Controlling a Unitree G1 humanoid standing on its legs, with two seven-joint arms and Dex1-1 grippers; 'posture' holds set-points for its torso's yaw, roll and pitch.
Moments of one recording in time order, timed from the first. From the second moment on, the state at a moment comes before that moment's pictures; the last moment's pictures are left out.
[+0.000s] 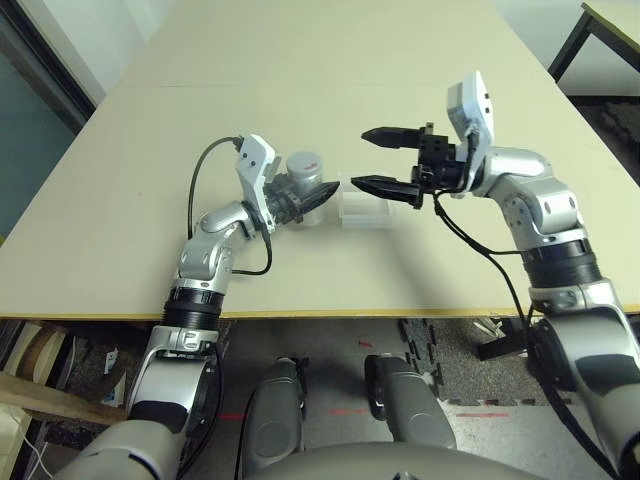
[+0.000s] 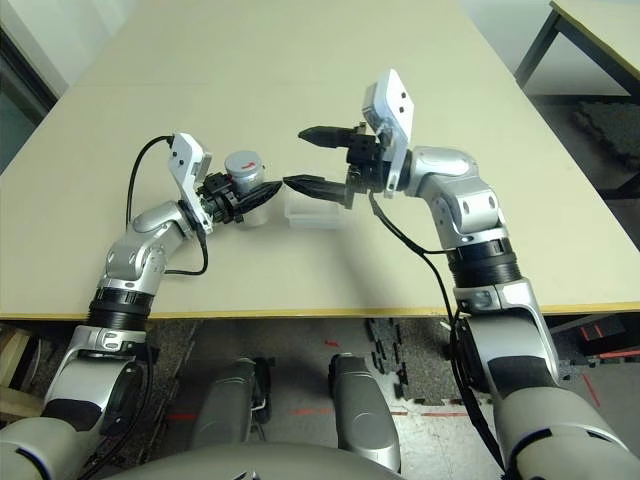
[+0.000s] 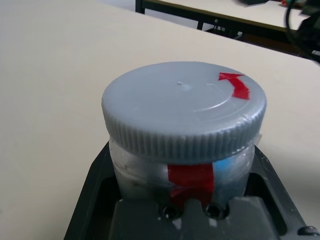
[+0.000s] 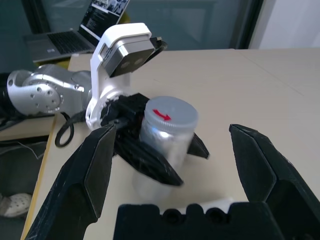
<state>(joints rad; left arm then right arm) -0.57 0.27 -0.01 0.25 -0.33 0.28 -0.81 -0.82 -0.38 0.10 0.26 0.40 0.32 1.14</state>
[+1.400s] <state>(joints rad) -0.61 0.25 -0.05 0.26 -0.31 0.19 -0.85 -0.98 -0.26 0.14 0.54 0.33 0.30 1.17</state>
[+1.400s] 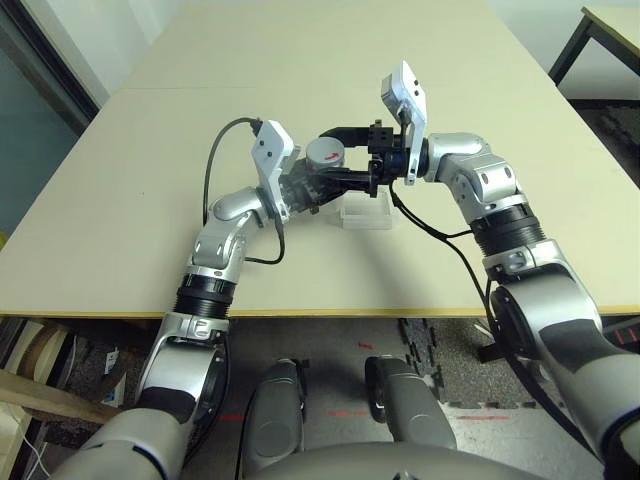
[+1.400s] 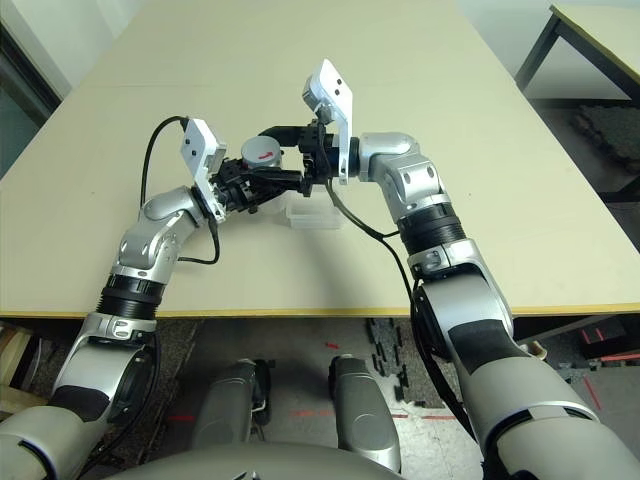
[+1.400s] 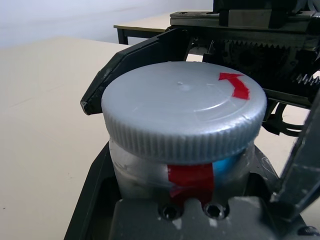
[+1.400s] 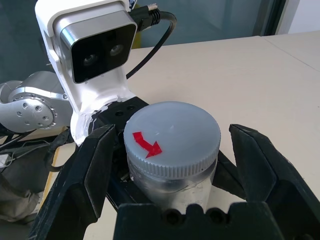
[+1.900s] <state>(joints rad) -0.61 0.25 -0.05 0.27 -0.31 0.18 -0.85 -0.98 -0.26 0.14 0.55 0.33 0.30 1.18</state>
